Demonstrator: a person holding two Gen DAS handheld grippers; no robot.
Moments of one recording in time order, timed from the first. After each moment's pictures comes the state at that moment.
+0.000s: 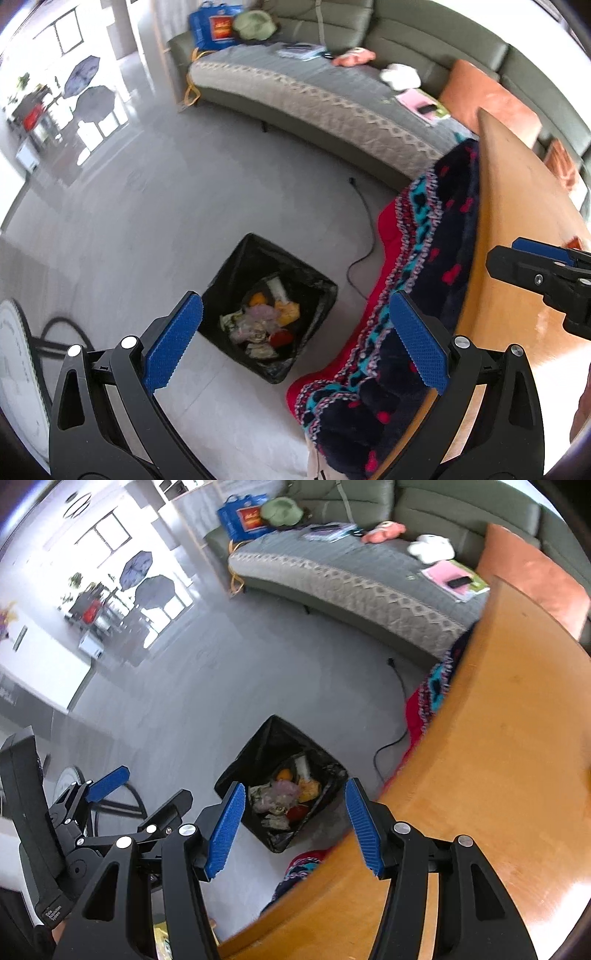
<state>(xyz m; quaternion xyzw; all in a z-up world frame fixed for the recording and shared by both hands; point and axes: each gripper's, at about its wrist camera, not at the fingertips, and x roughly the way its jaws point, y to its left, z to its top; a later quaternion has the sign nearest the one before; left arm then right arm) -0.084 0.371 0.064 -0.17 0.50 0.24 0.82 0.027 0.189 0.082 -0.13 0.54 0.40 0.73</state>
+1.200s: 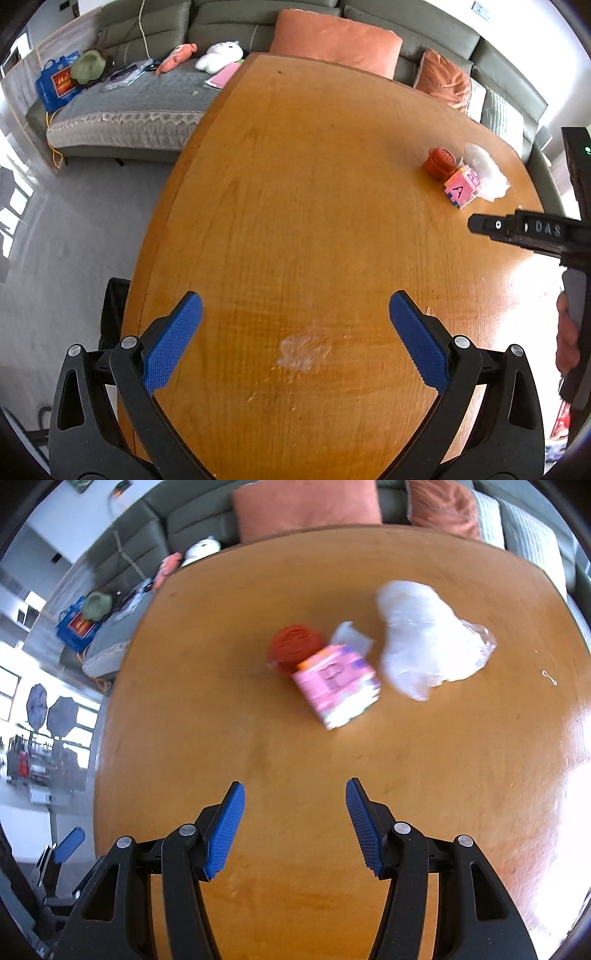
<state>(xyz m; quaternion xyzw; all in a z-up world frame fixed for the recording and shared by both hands) 0.081 0.119 0.068 -0.09 0.53 0.03 0.84 0.210 -0.160 0.046 0.04 0.60 0.16 0.78</state>
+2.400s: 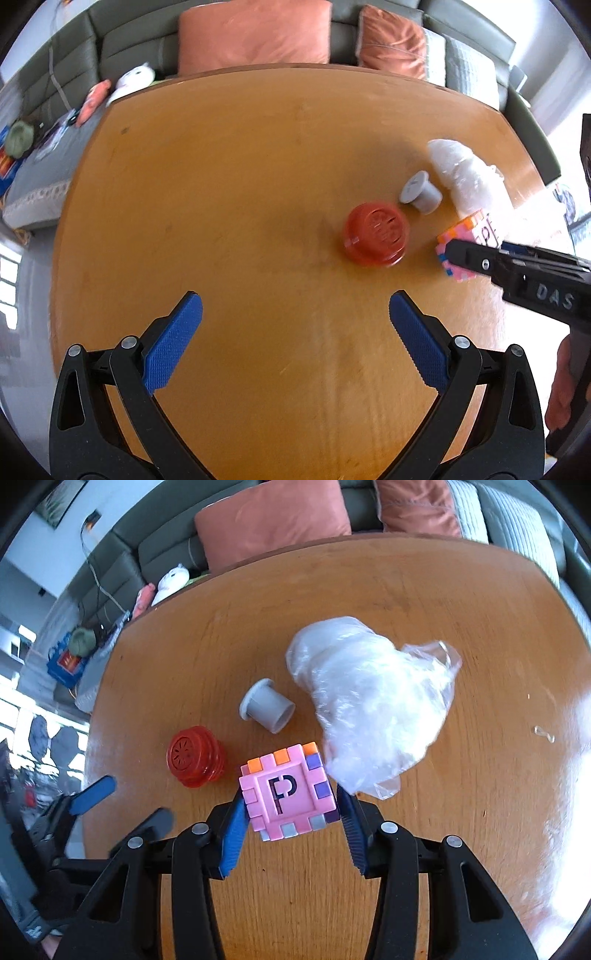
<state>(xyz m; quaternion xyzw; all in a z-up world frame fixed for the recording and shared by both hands) 0.249 0.010 0.043 0.00 0.56 -0.06 0.83 0.271 -0.238 0.032 0.10 0.58 0.15 0.79</state>
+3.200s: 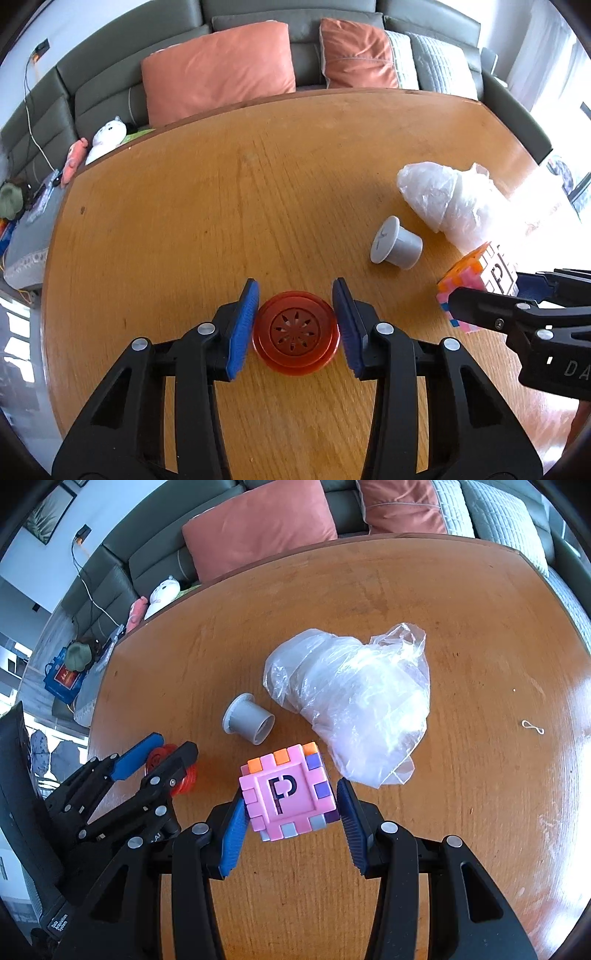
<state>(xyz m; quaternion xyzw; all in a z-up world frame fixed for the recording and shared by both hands) 0.282 -0.026 0.035 0.06 0.51 -0.09 0.86 0.273 -0.239 0.040 0.11 0.58 0.13 0.80</state>
